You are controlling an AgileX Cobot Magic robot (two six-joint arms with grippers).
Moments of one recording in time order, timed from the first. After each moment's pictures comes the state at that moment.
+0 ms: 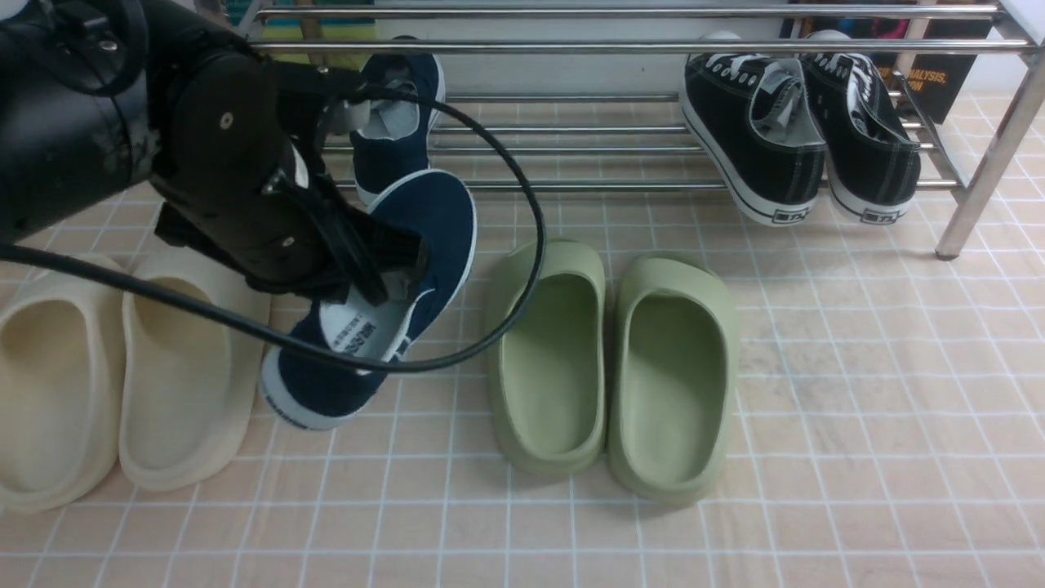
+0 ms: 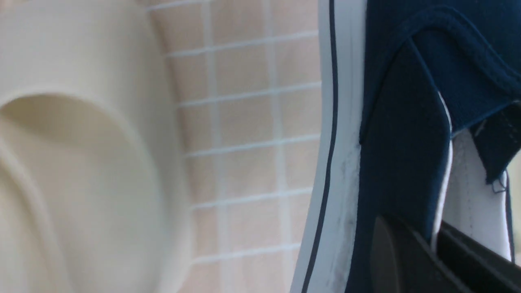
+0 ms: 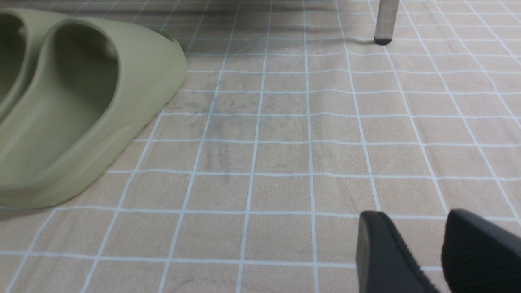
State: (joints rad) right arm 0.02 -0.01 0.02 0.07 0.36 0.01; left arm -0.49 1.51 -1.26 0.20 0.82 -0.39
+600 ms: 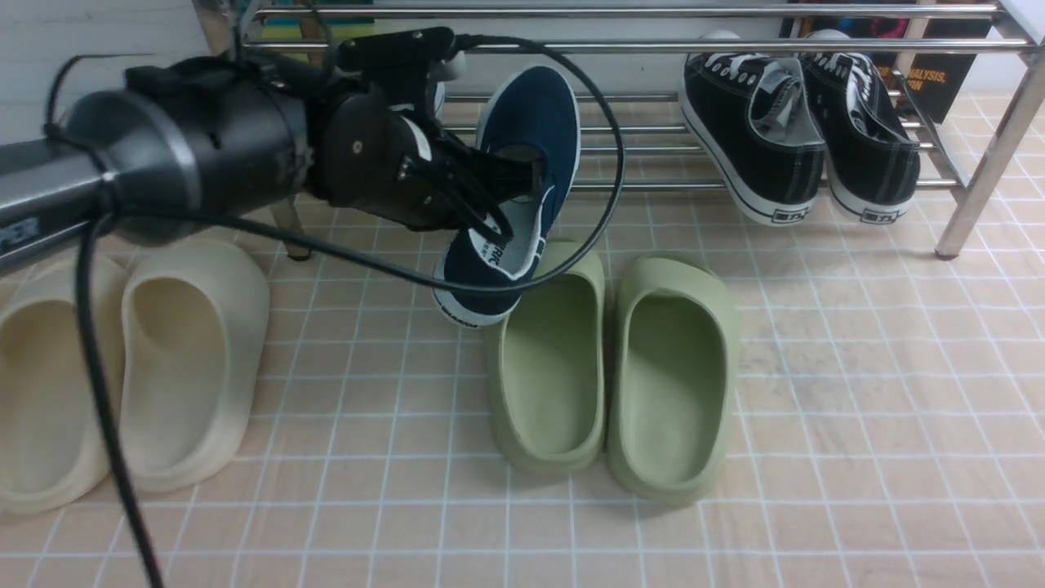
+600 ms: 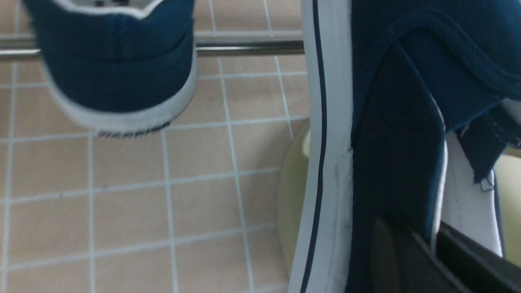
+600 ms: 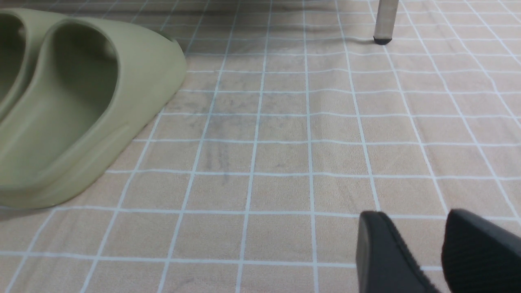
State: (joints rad) right arm 0.02 -0.01 0.02 0.07 0.36 0.02; left arm -0.49 1.80 -1.40 0.08 0.38 -0.39
